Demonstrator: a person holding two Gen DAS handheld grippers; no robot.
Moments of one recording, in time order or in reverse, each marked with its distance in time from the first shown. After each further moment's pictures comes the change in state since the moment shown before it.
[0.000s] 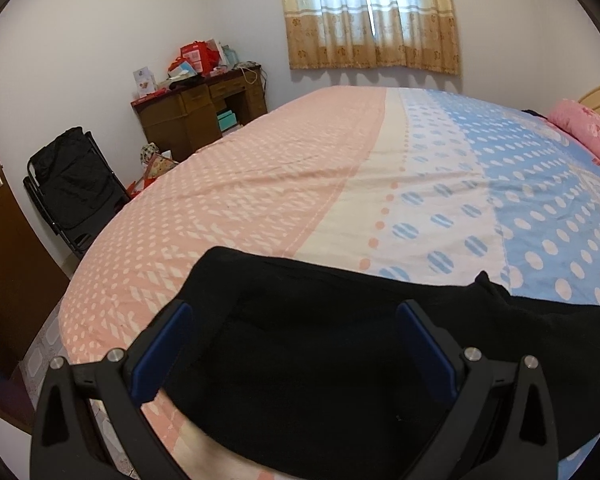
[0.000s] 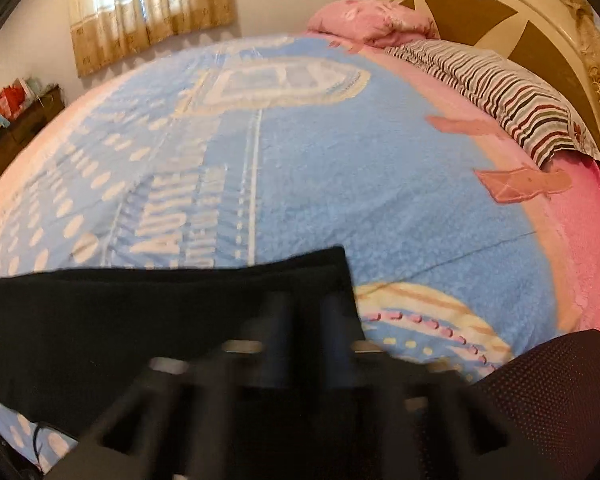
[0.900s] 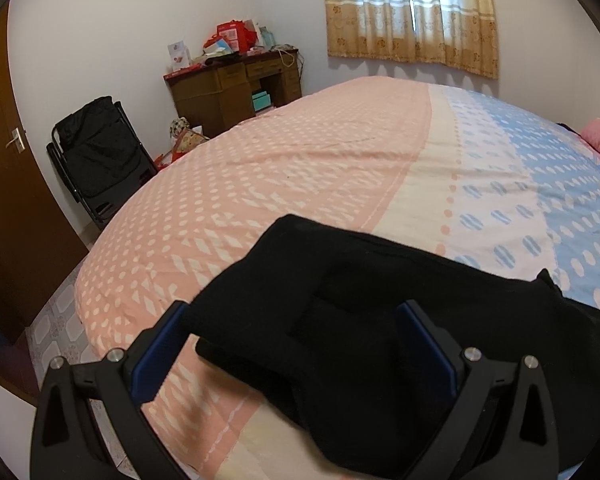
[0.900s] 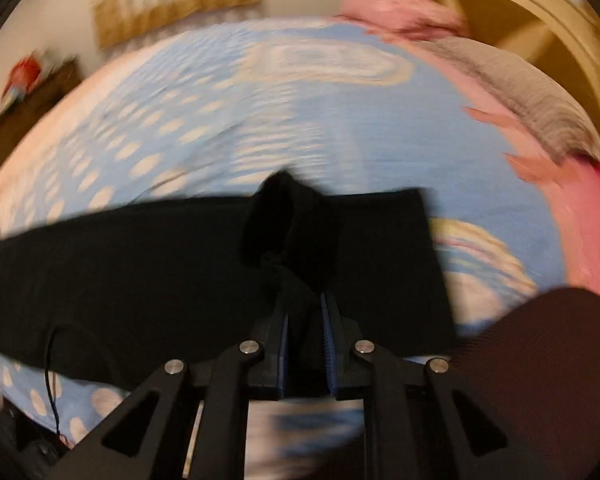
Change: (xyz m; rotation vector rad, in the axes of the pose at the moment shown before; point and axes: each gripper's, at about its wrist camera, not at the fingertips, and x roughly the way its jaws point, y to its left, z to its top) left arm 0.019 0.052 -0.014 -0.097 0.046 0.076; right arm -0.046 0.039 -0.038 -0.013 0.048 0.041
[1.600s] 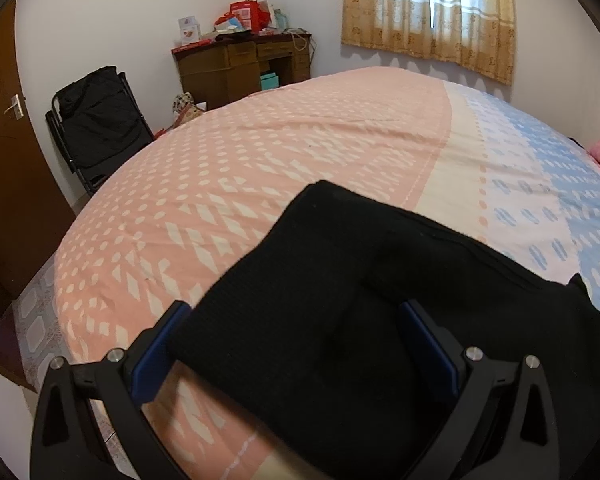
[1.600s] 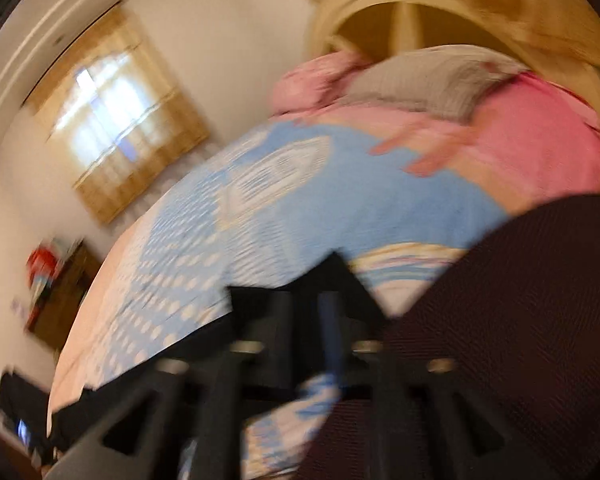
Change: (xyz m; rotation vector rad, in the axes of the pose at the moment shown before) left arm 0.038 0.024 -0.011 -0.080 0.062 -0.017; right arm -0.103 -0.057 -0.030 0.417 -0.313 0.219
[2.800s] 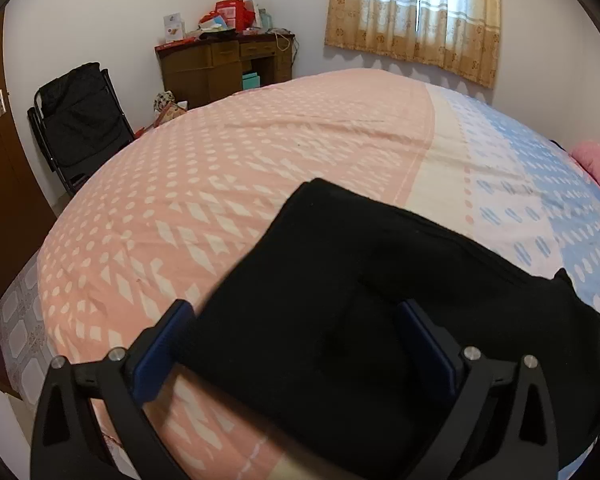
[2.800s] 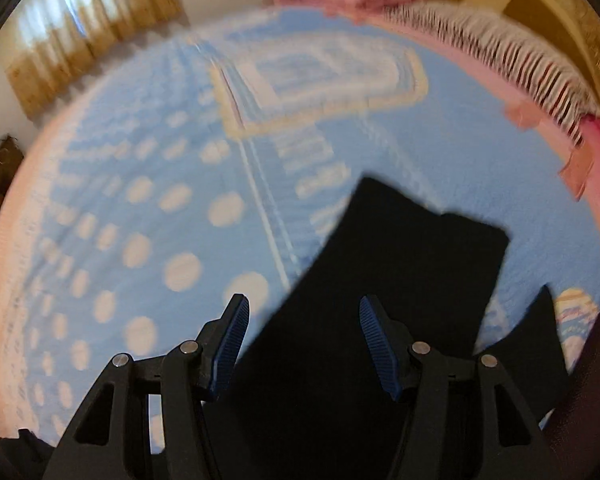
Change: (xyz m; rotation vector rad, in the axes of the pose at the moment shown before) left arm -0.001 0.015 -0.005 0.013 -0.007 -0.096; right arm 0.279 0.135 0.020 -0.130 0.400 -0.347
